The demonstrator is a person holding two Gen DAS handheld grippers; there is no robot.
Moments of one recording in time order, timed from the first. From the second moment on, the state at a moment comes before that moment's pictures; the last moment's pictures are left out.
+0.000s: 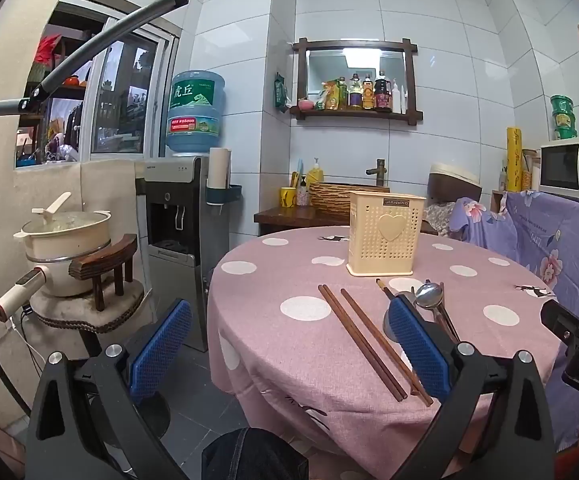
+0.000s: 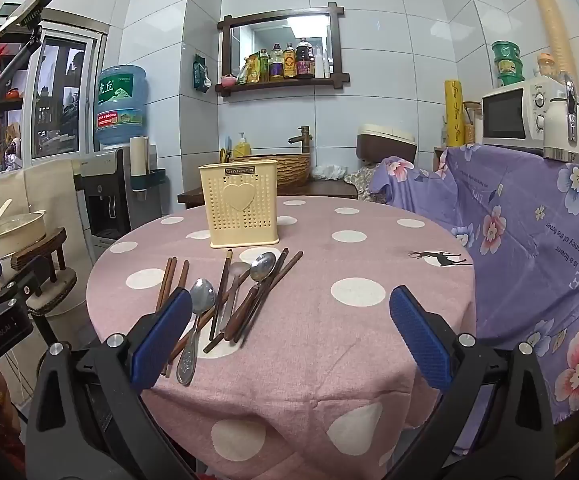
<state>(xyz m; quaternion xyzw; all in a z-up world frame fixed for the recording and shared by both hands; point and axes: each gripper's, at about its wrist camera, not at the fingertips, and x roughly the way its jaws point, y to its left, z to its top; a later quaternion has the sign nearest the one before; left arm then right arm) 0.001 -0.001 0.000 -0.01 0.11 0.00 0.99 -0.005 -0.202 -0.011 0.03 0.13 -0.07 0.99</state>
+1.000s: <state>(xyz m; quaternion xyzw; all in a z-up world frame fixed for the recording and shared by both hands) 0.000 0.001 -0.007 -0.02 0.11 0.01 0.99 -0.002 -0.200 -0.016 0.03 0.14 -0.06 0.99</state>
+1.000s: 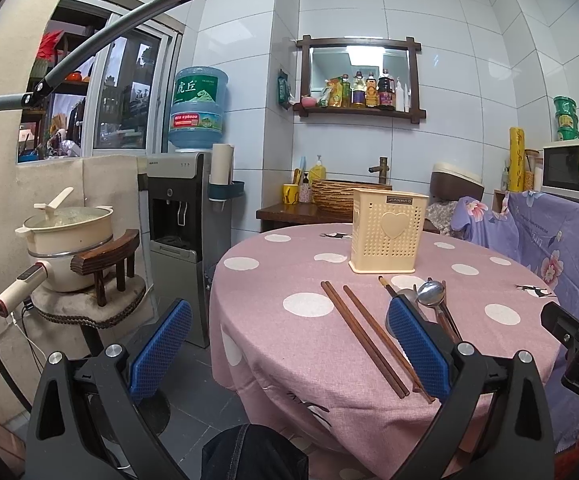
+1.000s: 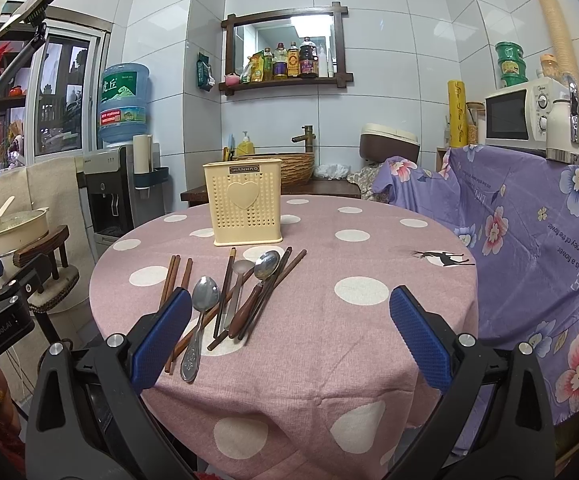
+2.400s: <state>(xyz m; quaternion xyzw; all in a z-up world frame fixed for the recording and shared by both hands) 0.002 0.004 -0.011 -0.02 0.12 0.00 0.99 0.001 -0.199 -0.020 0.03 0.15 -0.06 0.99</state>
